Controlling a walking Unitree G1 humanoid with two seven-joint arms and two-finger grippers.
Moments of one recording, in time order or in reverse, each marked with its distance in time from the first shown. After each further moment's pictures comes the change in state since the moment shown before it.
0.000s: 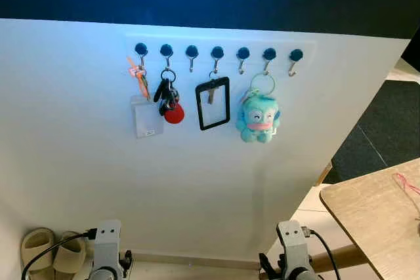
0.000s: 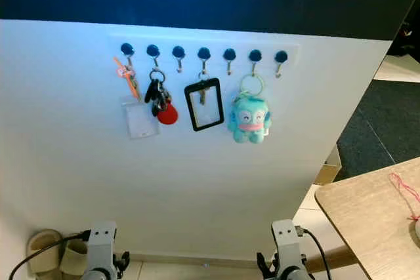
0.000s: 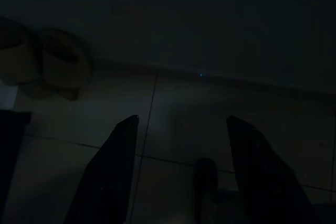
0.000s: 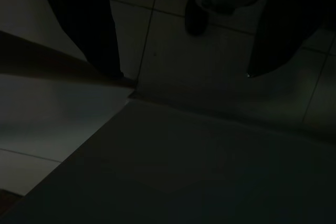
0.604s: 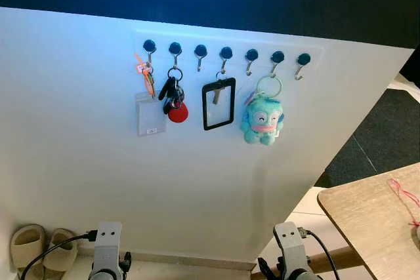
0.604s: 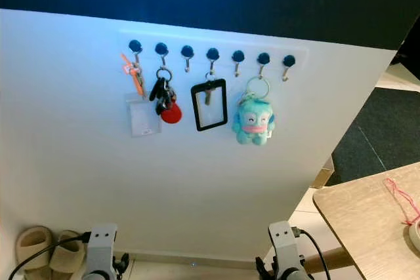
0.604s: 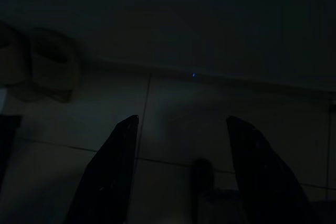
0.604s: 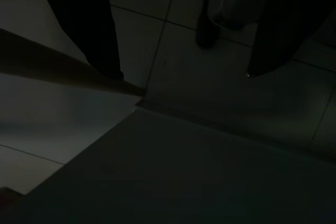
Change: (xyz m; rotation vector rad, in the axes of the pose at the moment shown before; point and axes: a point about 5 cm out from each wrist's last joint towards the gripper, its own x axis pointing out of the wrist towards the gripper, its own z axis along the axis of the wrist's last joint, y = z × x) left arm -0.002 0.000 -0.003 0.026 -0.016 0.005; right arm 0.000 0.004 -0.003 -0.047 0.023 0.024
